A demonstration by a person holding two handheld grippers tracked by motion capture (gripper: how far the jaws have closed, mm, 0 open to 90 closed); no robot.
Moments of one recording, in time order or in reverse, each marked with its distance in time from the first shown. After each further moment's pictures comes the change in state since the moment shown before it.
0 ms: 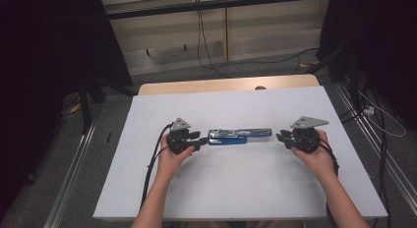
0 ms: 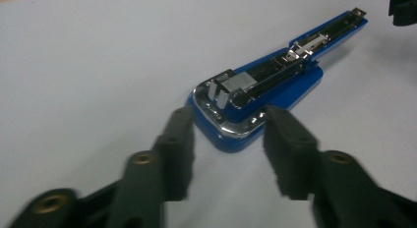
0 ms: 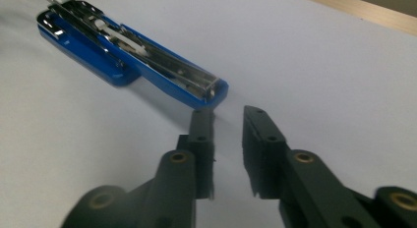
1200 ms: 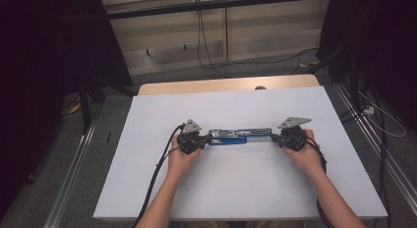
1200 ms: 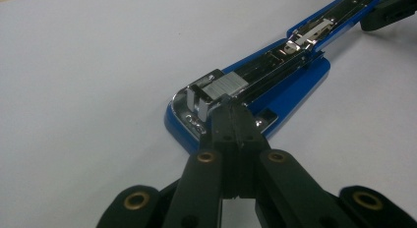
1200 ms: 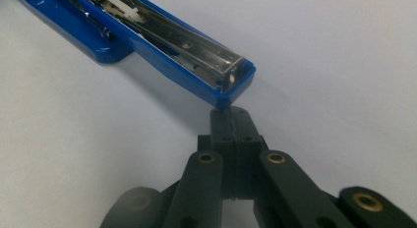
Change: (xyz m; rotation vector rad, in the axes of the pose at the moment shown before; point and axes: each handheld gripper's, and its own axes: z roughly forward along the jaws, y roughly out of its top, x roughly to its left) left arm -0.007 -0.004 0.027 -0.006 0.000 0.062; right arm 0.004 0.000 0.037 0.099 0.030 -0.035
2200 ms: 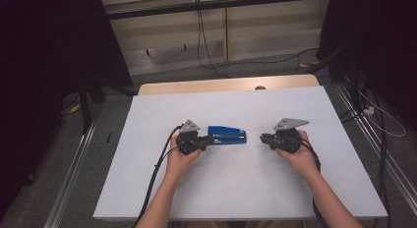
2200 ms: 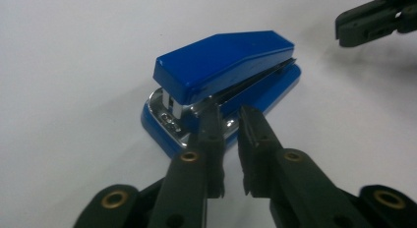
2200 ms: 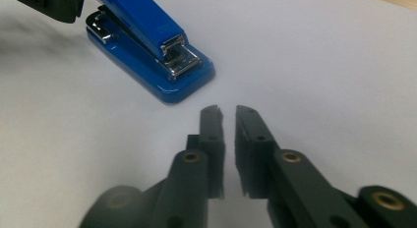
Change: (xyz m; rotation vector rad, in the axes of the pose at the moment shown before) left arm -0.002 0.002 -0.011 -0.025 -0.073 -0.072; right arm 0.019 0.007 -0.001 -0.119 0.114 0.006
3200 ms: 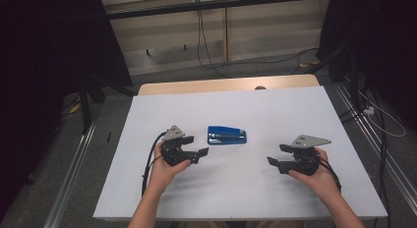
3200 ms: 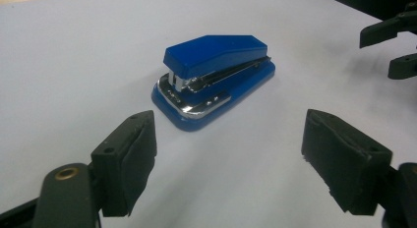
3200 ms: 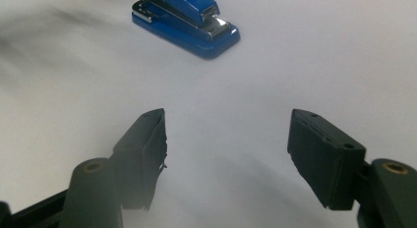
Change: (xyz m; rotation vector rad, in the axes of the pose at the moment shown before) left arm -0.009 -0.011 -0.051 -0.026 0.009 0.006; right arm 0.025 -0.033 -0.057 -0.023 0.011 0.068
